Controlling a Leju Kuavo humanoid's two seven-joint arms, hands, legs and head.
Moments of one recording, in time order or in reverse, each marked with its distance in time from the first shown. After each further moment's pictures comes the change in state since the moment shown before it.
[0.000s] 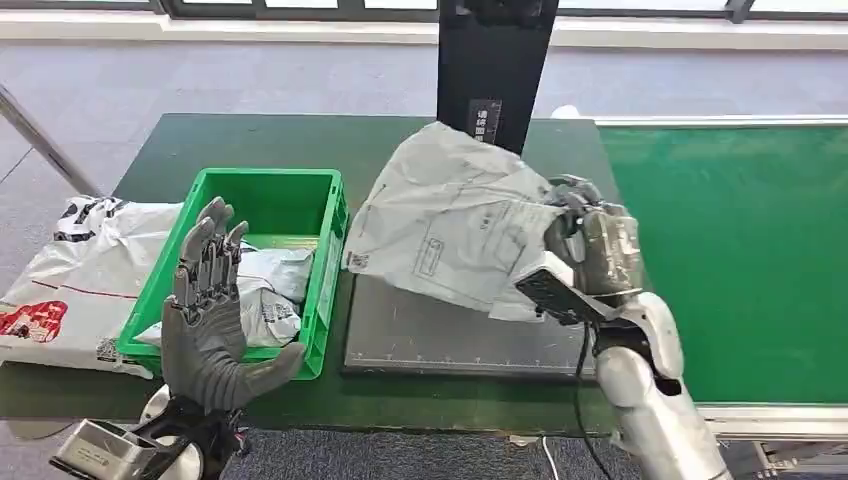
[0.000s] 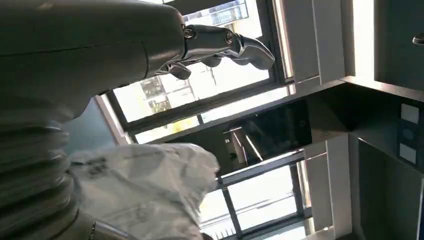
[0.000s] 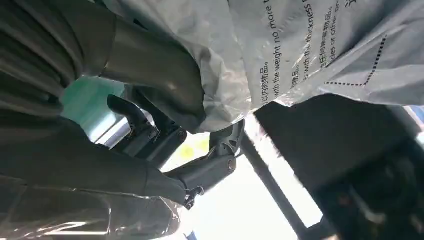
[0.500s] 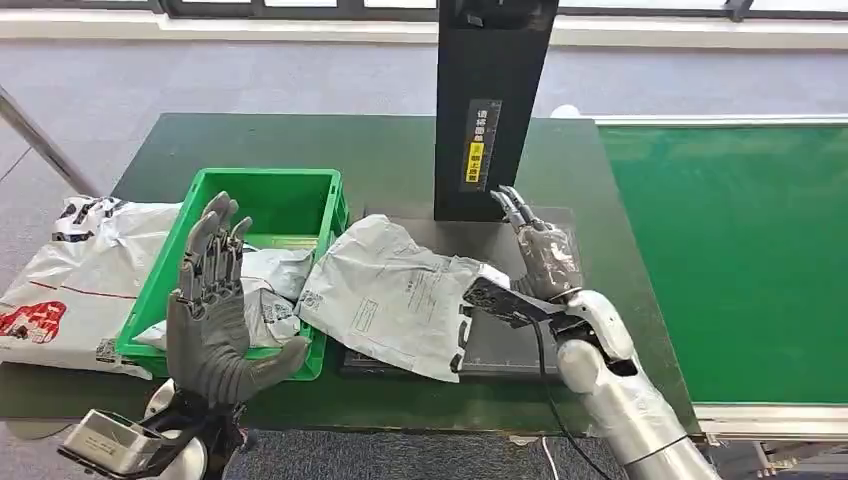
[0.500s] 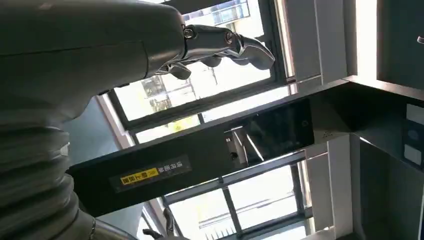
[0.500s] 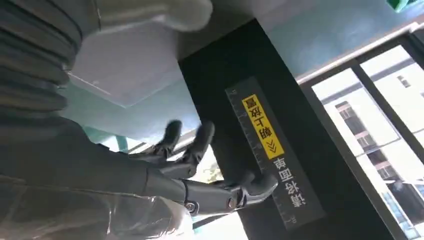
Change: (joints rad) left arm -0.020 -0.008 0.000 0.015 0.000 -0.001 0.006; right arm -0.080 0.022 0.140 0.249 -0.017 0.045 -0.008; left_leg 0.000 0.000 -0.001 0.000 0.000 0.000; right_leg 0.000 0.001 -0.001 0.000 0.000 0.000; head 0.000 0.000
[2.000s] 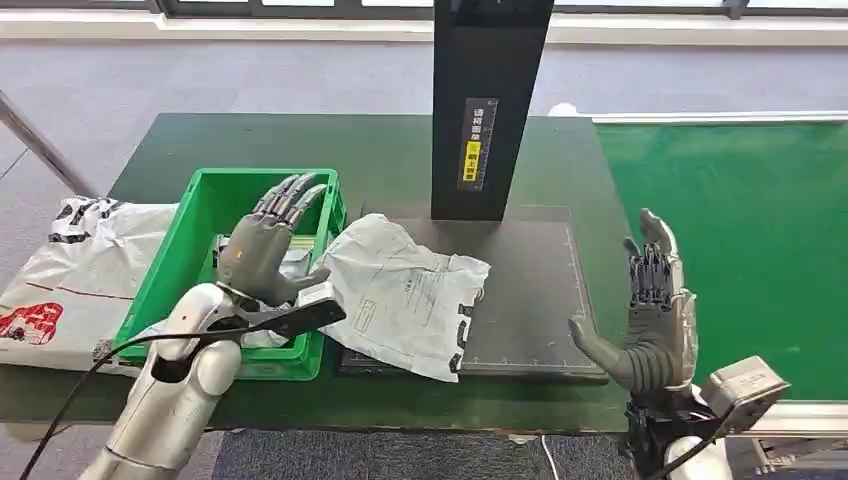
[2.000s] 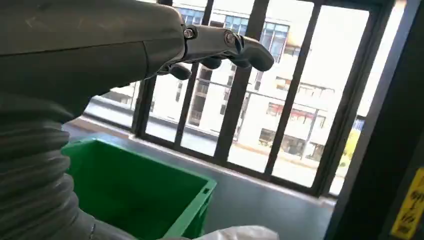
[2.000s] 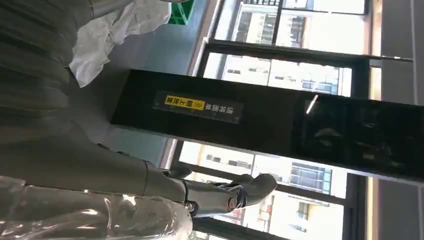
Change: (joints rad) left arm -0.411 0.258 -0.055 0.494 -0.850 0.095 0.363; right arm 0.481 0.111 -0.431 -0.621 -0.722 0.311 -0.256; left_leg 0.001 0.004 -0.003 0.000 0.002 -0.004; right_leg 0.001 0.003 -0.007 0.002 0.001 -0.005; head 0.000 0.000
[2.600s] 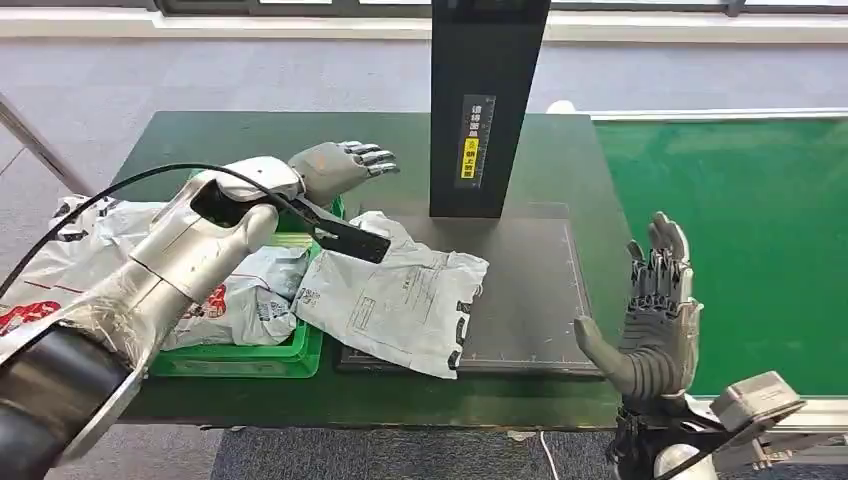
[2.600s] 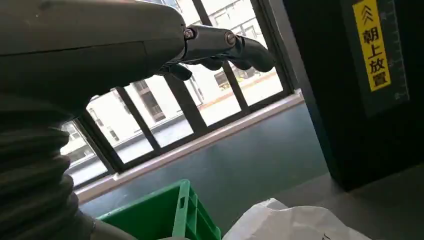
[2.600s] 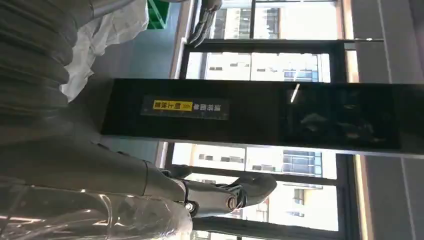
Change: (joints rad) left arm -0.716 0.011 -0.524 0.640 0.067 -0.380 -0.106; right arm 0.029 0.072 0.000 -0.015 -0.044 -0.005 -0.036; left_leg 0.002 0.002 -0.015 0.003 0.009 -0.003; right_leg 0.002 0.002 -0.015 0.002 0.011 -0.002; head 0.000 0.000
